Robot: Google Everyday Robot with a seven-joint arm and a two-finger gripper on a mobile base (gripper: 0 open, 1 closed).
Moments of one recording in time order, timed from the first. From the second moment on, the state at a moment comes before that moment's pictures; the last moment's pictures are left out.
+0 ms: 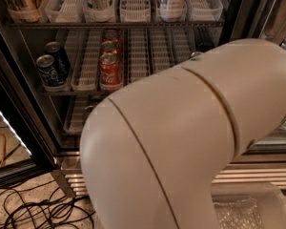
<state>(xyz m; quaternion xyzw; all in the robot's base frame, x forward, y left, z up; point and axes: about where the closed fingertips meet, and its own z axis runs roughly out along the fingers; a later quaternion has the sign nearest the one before) 0.718 0.003 0.639 -0.13 0.86 0.11 0.48</state>
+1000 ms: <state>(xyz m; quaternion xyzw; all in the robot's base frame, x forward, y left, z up) 0.721 0.004 0.638 -0.13 0.86 0.11 0.47</state>
